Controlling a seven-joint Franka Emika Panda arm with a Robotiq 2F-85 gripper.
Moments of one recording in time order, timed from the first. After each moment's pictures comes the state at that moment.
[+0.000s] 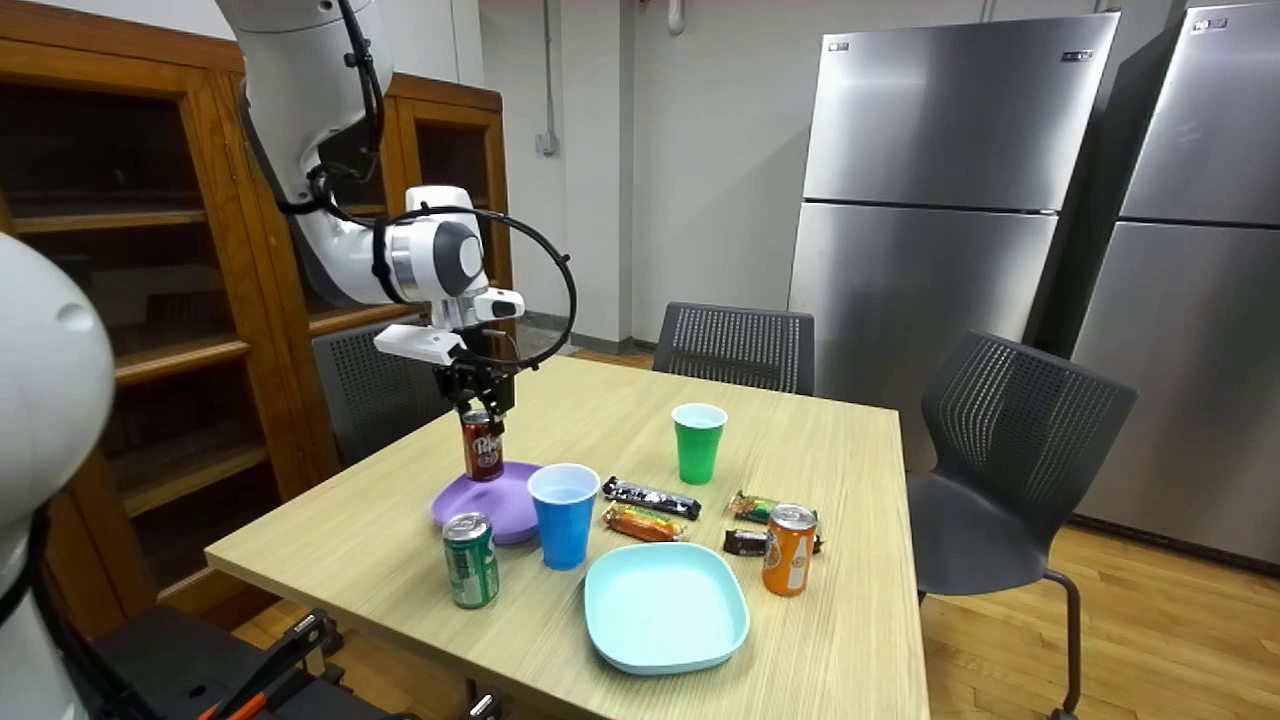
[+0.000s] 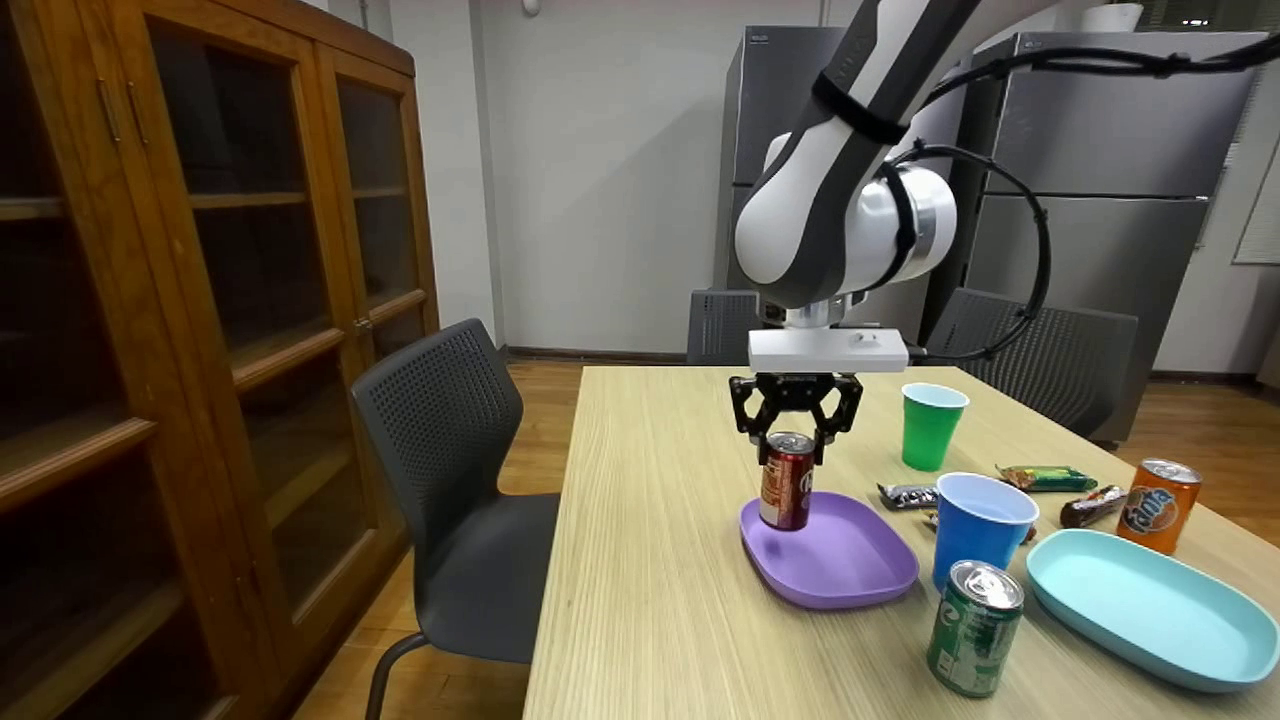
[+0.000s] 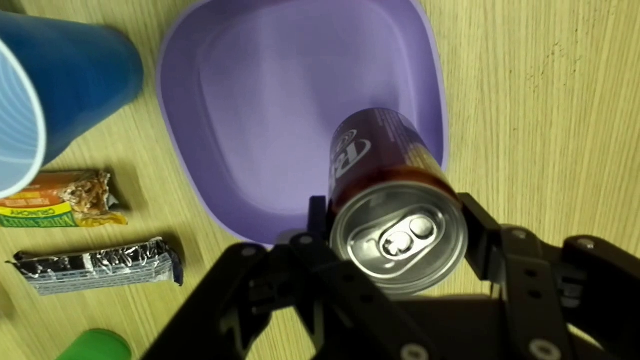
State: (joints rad) arm 0.36 0.51 -0.06 -2.09 -0.13 2.63 0.47
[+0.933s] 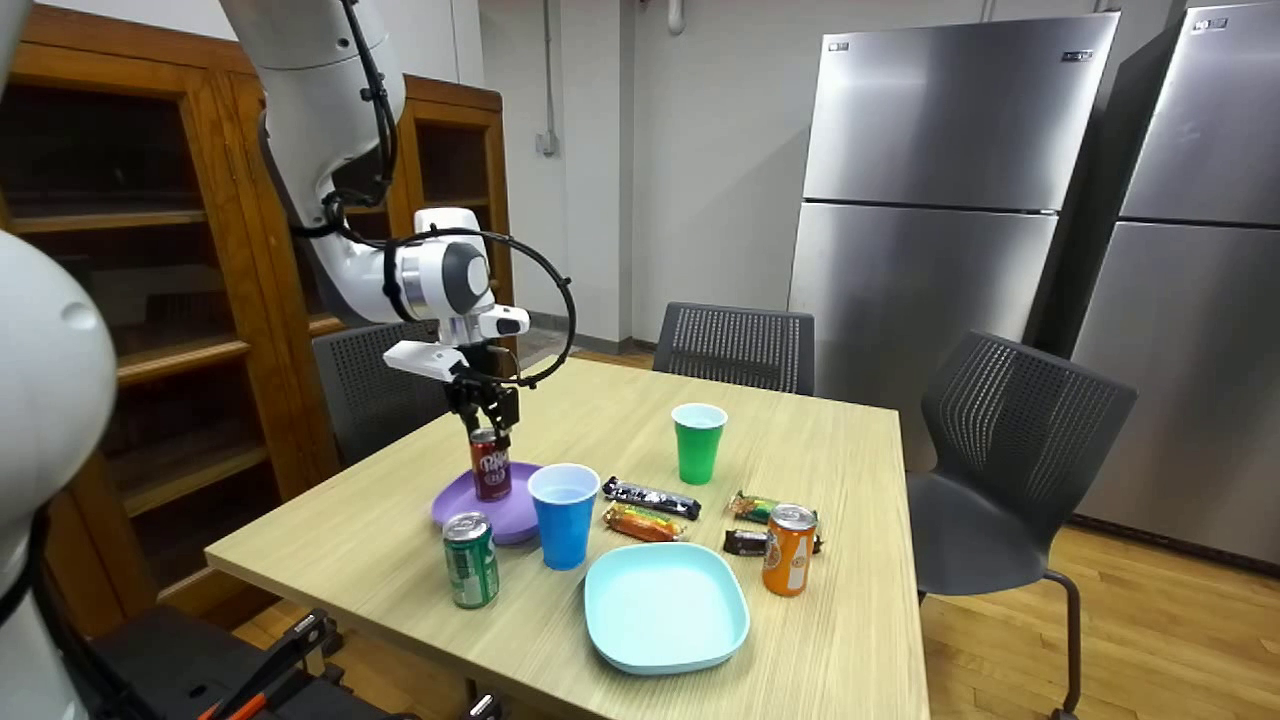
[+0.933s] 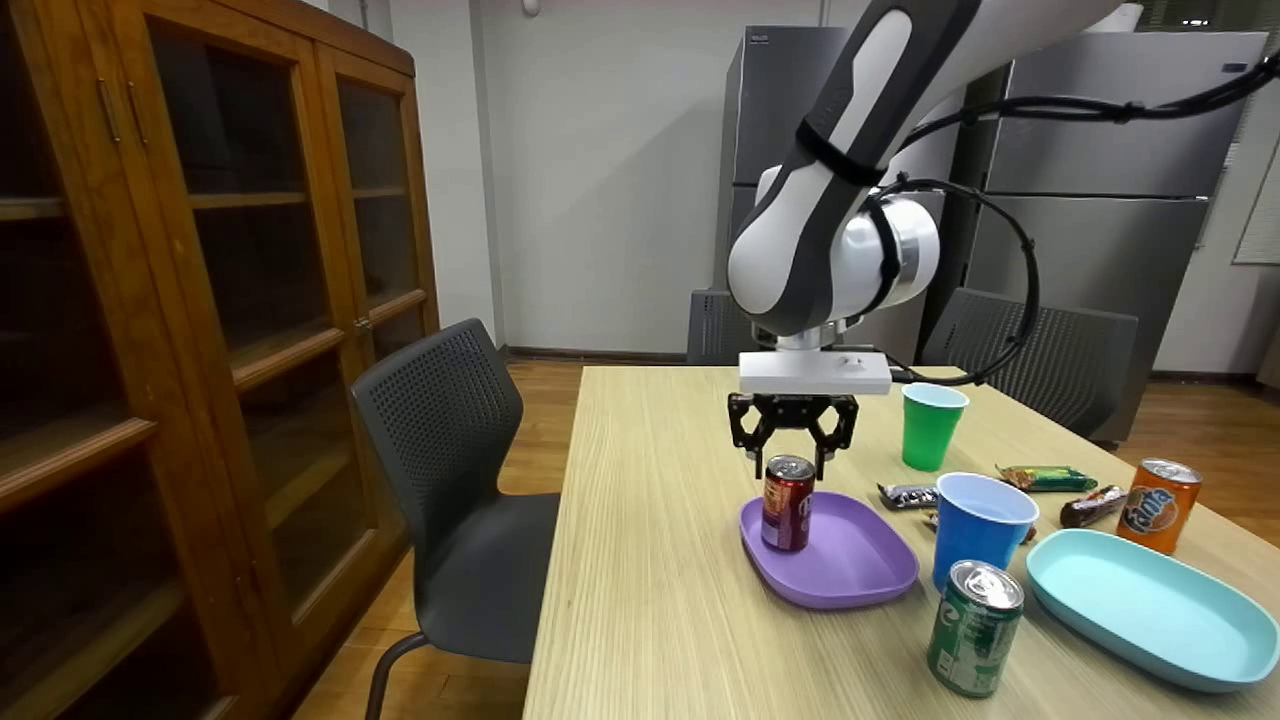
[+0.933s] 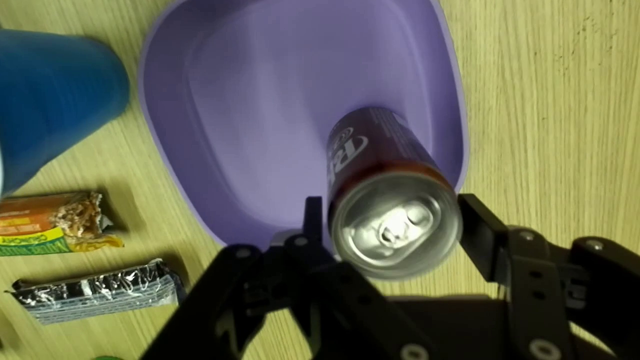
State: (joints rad) arm 0.37 0.59 -0.08 -2.03 -0.13 2.63 0.54
